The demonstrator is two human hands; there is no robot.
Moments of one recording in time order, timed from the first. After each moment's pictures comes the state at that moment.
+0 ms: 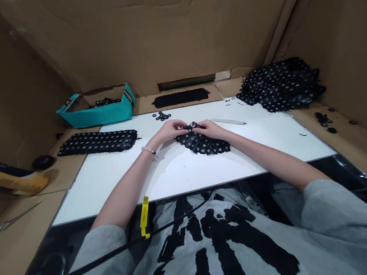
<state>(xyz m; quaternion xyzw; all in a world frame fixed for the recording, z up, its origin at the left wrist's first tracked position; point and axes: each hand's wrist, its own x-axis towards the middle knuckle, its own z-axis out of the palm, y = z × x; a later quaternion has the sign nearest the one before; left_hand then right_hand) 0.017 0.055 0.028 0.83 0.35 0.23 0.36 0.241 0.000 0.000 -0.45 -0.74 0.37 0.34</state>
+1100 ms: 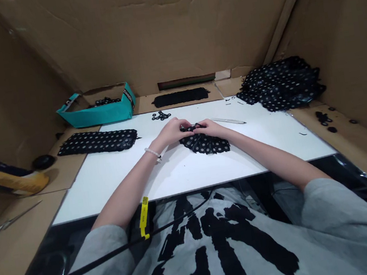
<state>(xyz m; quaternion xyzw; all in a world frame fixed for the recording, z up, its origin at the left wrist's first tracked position) 0.027 0.041 0.032 0.89 0.32 0.23 0.21 0.243 0.000 0.007 -0.46 -0.71 0.42 0.33</state>
